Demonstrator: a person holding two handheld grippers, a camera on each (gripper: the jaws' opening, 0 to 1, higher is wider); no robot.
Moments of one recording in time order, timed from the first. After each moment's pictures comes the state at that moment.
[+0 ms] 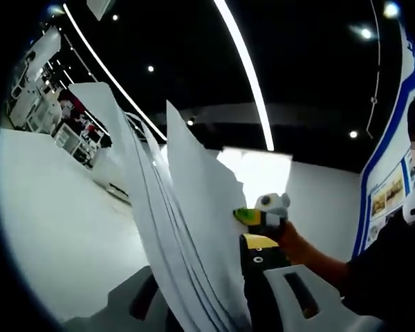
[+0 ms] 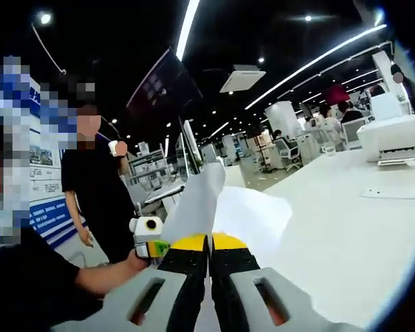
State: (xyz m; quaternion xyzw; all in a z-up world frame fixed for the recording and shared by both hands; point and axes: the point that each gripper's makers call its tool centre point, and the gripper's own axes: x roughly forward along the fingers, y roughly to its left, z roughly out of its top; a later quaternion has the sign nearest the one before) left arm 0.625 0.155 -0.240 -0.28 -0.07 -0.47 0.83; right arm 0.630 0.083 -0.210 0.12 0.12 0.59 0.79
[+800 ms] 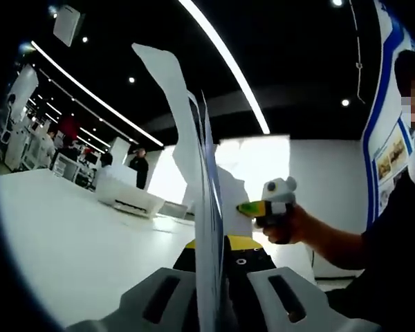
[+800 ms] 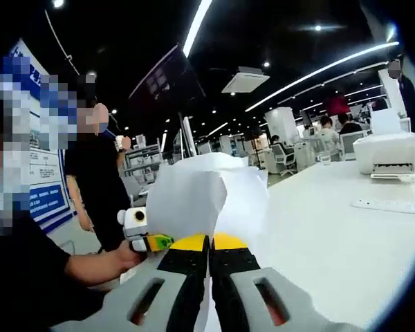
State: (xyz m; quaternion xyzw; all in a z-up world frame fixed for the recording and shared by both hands) left arm 0.619 0.150 -0.236 -0.19 -0.10 -0.47 0.86; right arm 0.646 0.053 -0.203 0.08 0.10 0.57 0.81
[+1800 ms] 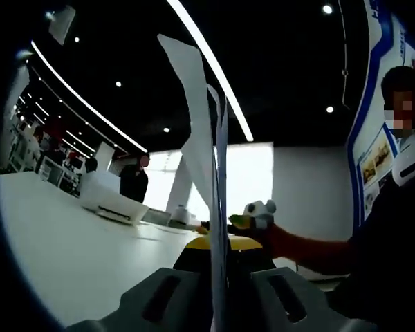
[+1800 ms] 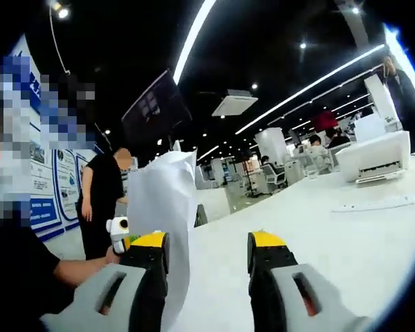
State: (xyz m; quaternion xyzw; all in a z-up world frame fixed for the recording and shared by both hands) left arm 0.607 0.149 -0.220 -0.20 -0.12 -0.51 0.83; right arm 0.669 0.037 -0.217 0.12 0.05 0.55 0.82
